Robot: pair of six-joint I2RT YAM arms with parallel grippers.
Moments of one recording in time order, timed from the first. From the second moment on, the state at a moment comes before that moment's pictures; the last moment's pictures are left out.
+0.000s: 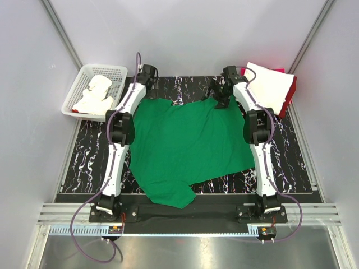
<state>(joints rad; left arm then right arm) -0.23 2.64 2.49 -0.85 -0.35 -0.26 0.18 2.59 2.36 -0.81 -0.36 0.52</state>
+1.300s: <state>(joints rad) -0.27 2.12 1.59 -0.68 -0.20 -0.49 0.32 1.10 0.73 -0.49 -0.45 0.67</state>
